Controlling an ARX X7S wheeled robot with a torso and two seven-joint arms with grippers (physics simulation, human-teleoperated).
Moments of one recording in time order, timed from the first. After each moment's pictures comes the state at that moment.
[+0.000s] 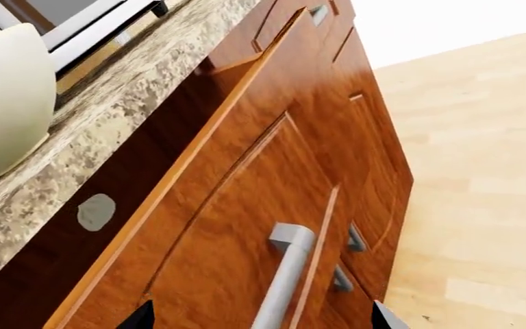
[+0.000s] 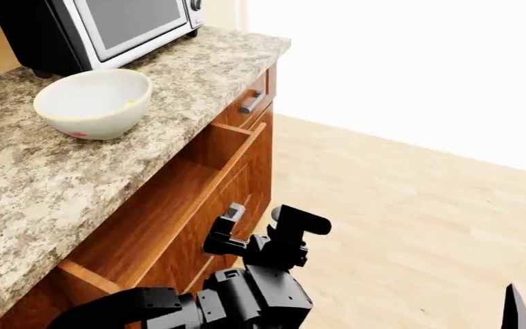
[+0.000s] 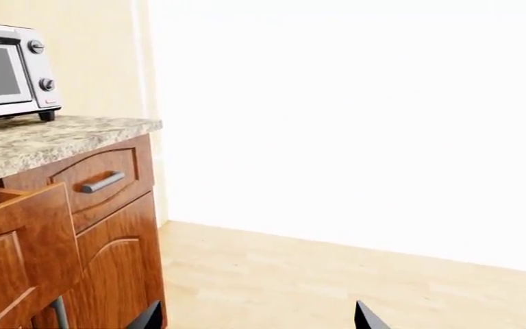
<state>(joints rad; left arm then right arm) -1.02 0.00 1.56 -0.47 -1.22 -0.36 -1.36 0.56 1.57 -1.83 -0.46 0.50 -1.05 1.27</state>
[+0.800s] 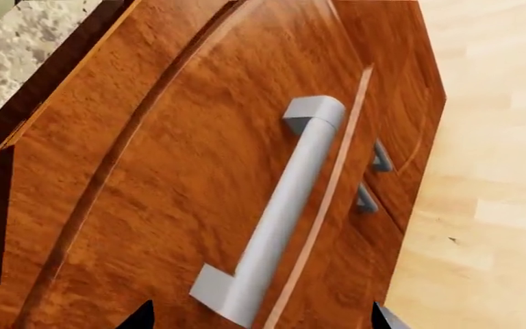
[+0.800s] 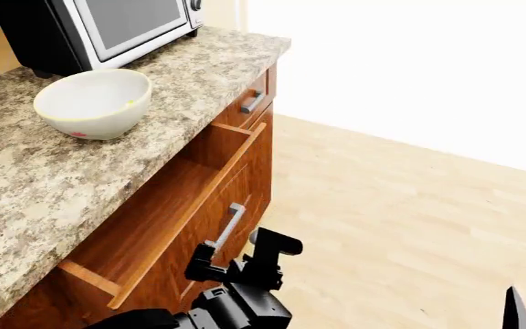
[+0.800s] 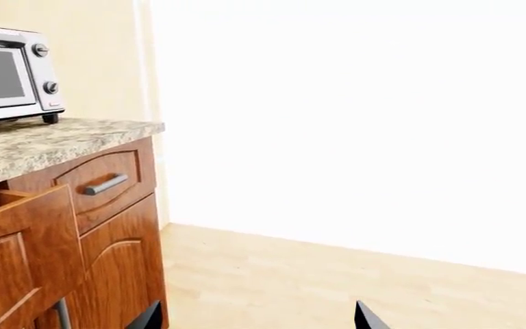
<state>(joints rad) -0.92 0.00 1.56 -0.65 -1.26 -0.35 -1.30 0.55 1.57 -1.83 -0.47 0.46 -1.05 1.31</state>
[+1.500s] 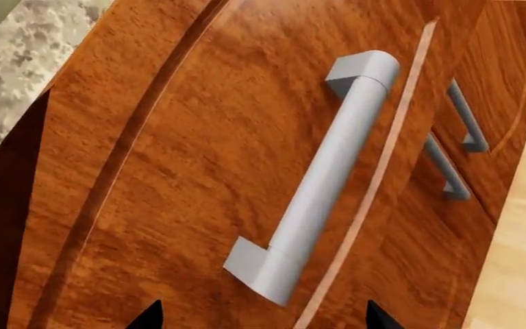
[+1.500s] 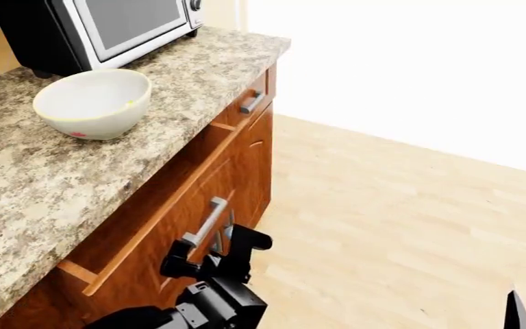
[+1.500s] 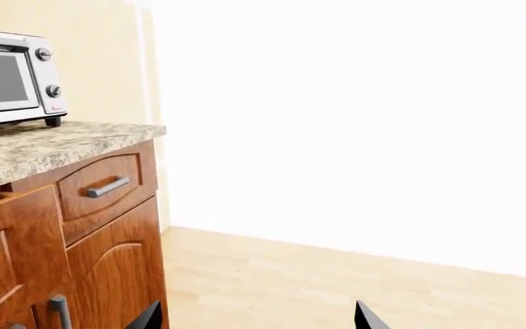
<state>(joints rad) -0.92 0.00 1.56 -0.86 -1.23 -0.36 -1.26 0.54 1.57 -1.84 -0.48 0.40 -1.05 1.36</state>
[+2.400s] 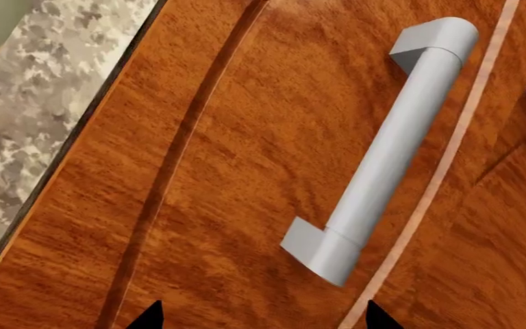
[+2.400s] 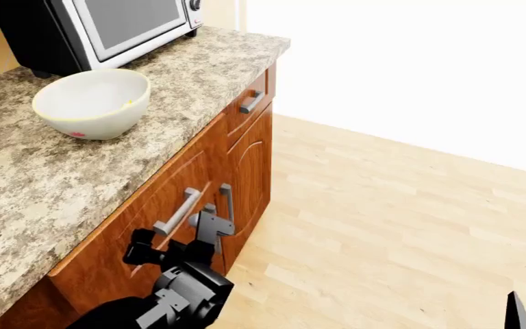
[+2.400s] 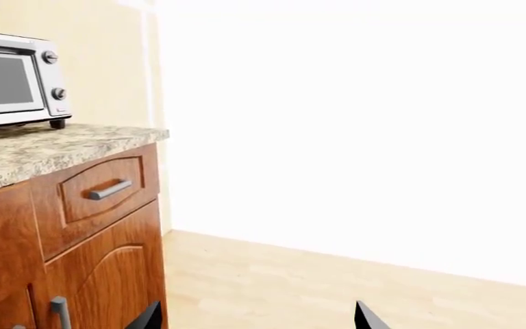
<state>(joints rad) -0.95 0.00 1.49 -1.12 -1.12 -0.39 -1.16 0.54 1.57 -1.84 -0.47 0.38 -1.05 1.37</state>
